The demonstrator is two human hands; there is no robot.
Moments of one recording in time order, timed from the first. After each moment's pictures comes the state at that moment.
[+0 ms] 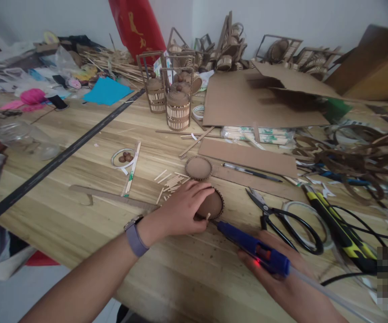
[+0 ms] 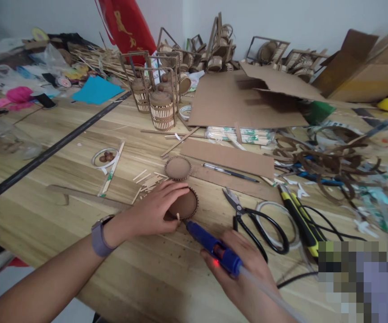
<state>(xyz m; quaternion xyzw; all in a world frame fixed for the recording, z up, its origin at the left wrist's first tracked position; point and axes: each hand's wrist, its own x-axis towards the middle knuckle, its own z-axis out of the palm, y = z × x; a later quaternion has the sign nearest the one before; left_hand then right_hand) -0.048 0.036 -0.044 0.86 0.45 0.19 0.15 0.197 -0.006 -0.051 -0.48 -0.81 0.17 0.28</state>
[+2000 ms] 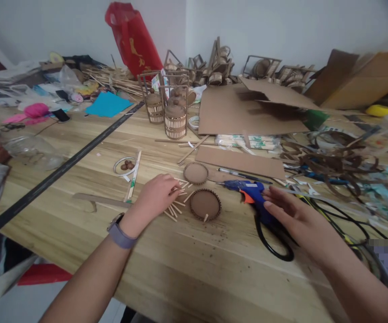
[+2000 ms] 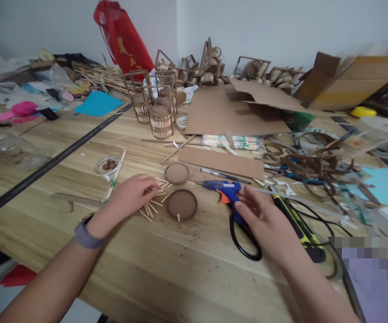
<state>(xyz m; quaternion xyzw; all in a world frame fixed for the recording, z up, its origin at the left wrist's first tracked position) -0.092 0.048 -0.017 0.79 0.61 0.09 0.05 0.231 0.062 -0.036 -0.61 -0.61 0.37 0.35</state>
